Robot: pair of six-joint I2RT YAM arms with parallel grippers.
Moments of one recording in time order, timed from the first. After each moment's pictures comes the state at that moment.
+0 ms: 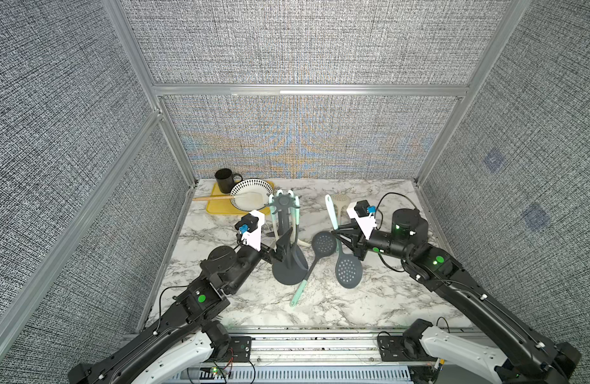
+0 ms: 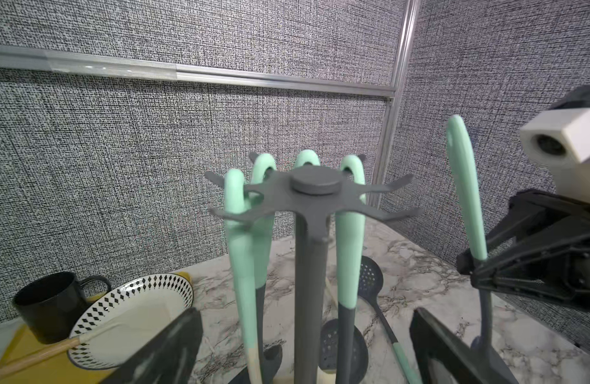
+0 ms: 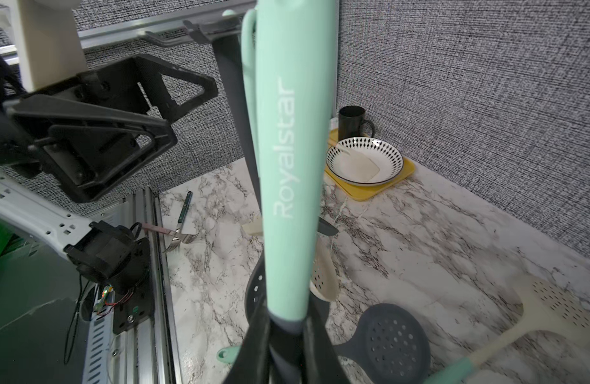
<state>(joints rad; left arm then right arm) -0.87 0.66 0.71 0.01 -0.23 -0.06 0.61 0.99 1.01 -0.30 -0.48 -0.03</state>
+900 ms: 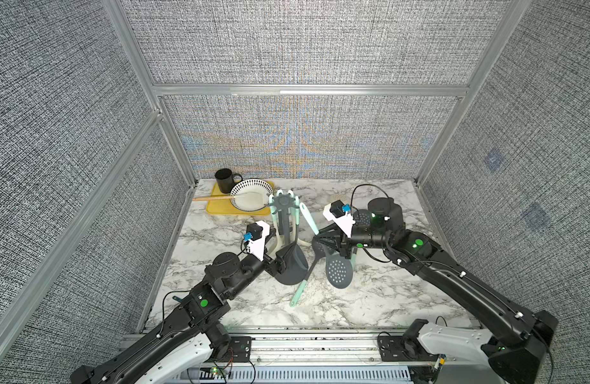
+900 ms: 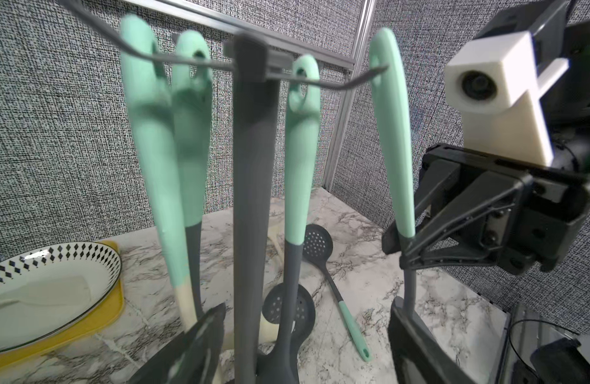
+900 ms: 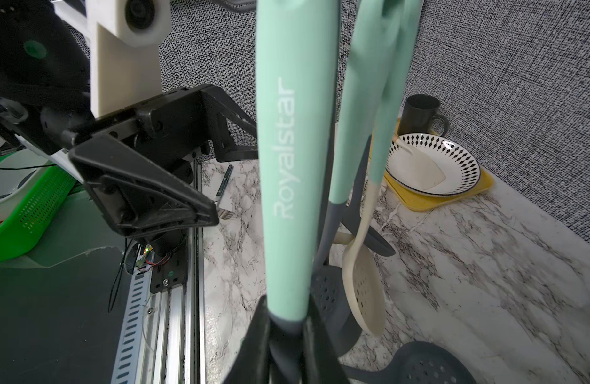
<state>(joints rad) -0.86 0.66 0.62 0.01 -0.08 -0.19 0.69 1.18 1.16 -0.38 -0.57 -0.13</state>
